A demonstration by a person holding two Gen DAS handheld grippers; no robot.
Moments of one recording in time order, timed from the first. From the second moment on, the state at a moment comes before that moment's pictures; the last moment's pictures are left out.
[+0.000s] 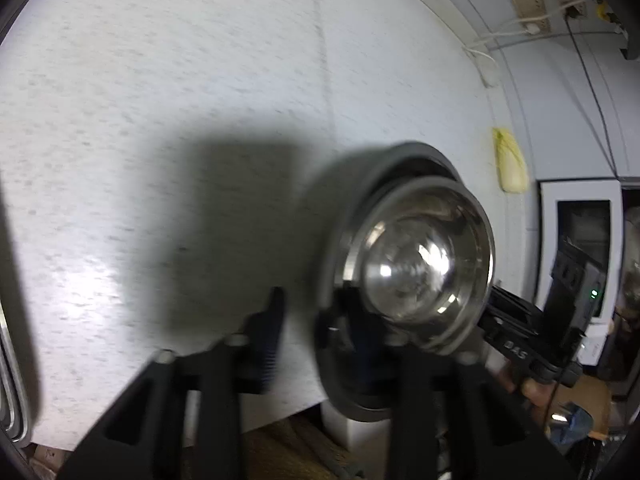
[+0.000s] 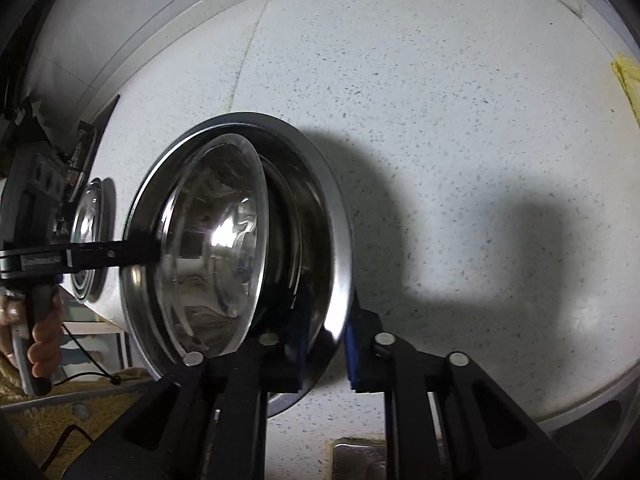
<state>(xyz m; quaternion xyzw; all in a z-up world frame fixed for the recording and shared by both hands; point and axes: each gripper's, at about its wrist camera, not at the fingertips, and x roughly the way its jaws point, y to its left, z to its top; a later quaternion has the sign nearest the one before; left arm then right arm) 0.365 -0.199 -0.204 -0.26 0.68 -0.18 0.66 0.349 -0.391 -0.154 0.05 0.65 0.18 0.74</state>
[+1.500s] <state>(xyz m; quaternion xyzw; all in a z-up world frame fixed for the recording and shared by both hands) 0.288 0.116 -0.033 -0.31 0.56 -0.03 0.76 0.355 -0.149 -0.029 0.02 0.56 0.38 0.74</state>
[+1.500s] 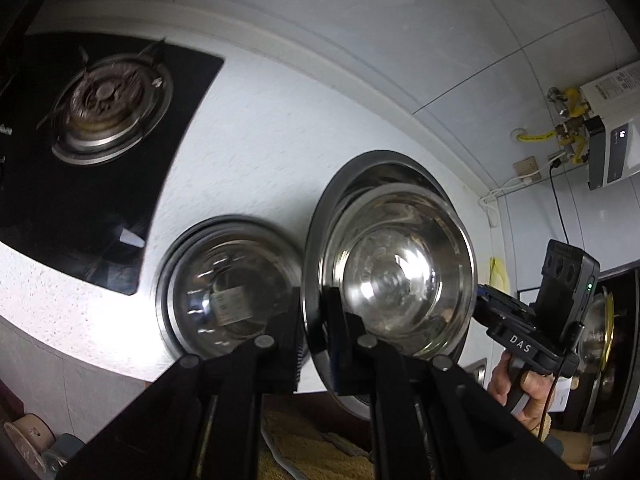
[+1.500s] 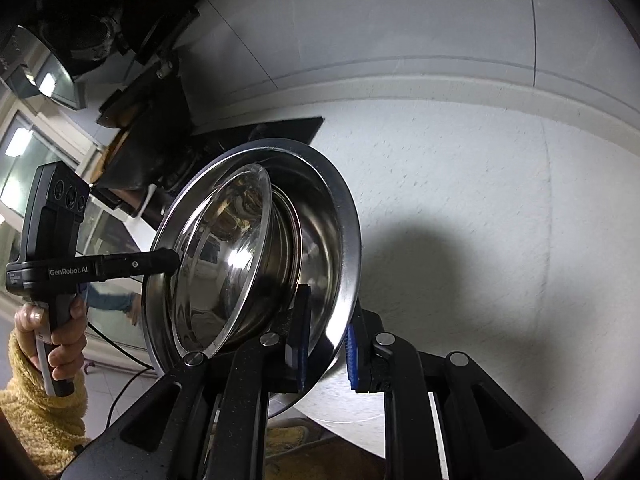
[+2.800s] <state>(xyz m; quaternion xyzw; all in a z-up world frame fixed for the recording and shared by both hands) 0.240 0.164 -0.140 -0.32 0.60 -0.01 0.74 0.306 -0.085 -0.124 0.07 0.61 0.32 0.72</state>
